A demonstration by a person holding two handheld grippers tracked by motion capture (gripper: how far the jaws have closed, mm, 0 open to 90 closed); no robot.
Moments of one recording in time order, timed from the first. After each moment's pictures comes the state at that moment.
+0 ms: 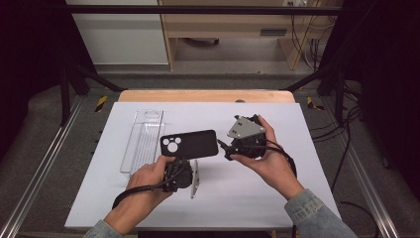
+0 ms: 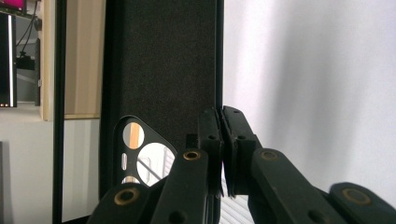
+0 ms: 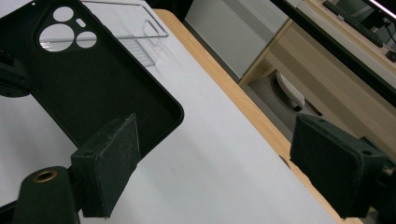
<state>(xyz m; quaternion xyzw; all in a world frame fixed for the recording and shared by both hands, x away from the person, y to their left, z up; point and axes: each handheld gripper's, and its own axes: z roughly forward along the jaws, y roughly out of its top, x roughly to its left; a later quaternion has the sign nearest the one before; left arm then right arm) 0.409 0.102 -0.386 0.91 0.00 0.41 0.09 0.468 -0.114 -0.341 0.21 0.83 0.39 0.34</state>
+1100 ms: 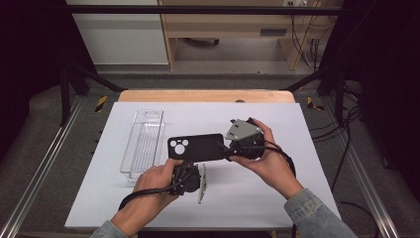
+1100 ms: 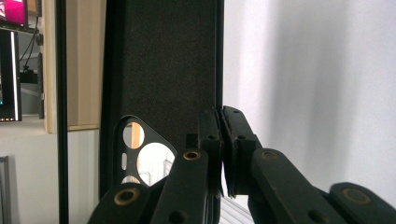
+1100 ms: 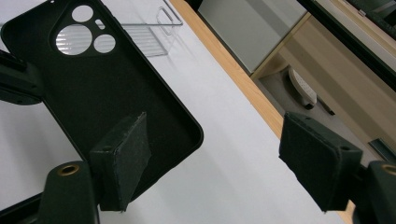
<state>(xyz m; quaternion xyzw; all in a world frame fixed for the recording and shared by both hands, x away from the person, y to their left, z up) 0.403 0.087 -0.392 0.91 -0.03 0.41 0.09 0.470 -0.111 -0.347 0.19 0.85 0.37 0.32</state>
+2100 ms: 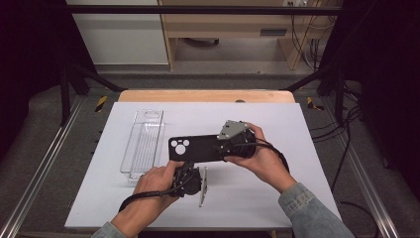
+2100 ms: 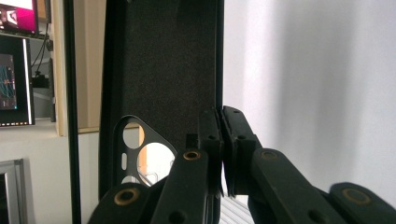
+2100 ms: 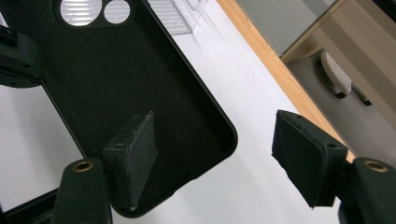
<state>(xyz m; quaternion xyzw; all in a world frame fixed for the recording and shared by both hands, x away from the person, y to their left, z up) 0.398 0.085 -0.394 0.90 -0.04 0.43 0.09 0.488 -0.097 -0.365 0.18 0.88 0.34 0.27</state>
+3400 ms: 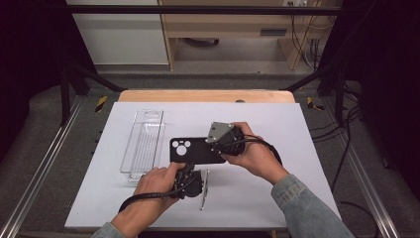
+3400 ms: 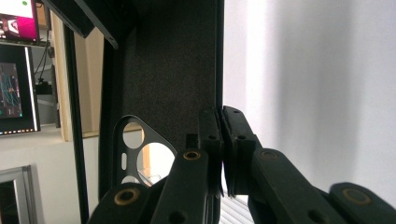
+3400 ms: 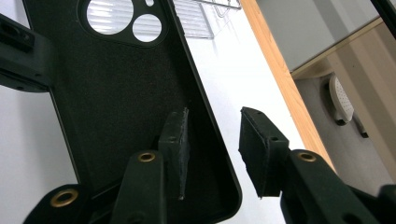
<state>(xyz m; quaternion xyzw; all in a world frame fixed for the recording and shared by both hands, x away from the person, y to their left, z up) 0.395 0.082 -0.395 0.90 -0.06 0.43 0.06 0.494 -0.072 -0.360 0.09 0.91 0.31 0.28</state>
